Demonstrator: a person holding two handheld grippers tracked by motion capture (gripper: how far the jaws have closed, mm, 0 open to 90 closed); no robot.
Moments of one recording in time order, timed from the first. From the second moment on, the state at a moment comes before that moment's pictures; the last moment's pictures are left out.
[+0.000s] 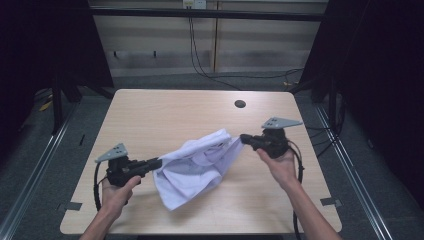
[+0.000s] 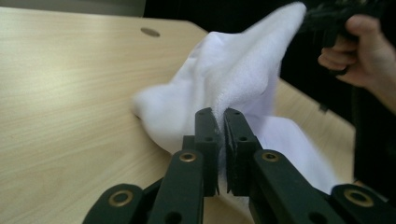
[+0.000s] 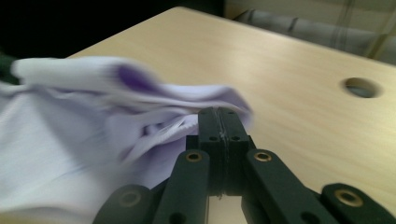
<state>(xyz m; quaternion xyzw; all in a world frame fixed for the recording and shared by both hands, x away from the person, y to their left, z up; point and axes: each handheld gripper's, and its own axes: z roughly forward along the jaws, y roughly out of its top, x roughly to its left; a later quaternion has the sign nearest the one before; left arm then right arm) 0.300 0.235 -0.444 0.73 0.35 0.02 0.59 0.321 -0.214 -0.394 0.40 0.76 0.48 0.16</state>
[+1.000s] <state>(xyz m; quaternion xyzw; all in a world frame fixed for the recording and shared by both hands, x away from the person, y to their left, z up) 0.313 0.223 -0.461 0.78 0.38 0.03 0.50 0.322 -0.250 -0.456 0.44 0.79 0.41 0.14</state>
